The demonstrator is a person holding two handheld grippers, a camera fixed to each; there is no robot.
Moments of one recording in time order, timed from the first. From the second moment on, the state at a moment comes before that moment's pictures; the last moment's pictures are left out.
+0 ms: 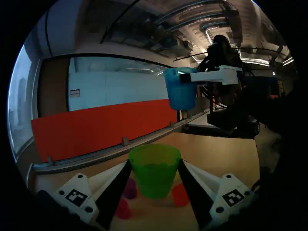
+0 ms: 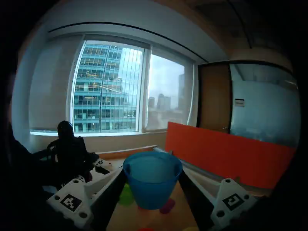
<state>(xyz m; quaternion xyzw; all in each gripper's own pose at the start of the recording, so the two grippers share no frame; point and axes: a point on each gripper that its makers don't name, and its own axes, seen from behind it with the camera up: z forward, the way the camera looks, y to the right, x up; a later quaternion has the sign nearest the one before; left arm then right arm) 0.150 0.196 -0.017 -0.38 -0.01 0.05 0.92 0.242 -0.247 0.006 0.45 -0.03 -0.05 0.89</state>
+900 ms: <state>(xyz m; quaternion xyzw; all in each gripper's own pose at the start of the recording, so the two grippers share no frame) 0.127 0.188 -0.009 -0.38 -0.04 0.08 0.92 0.172 -0.187 0.009 0.40 -0.08 -0.07 0.91</state>
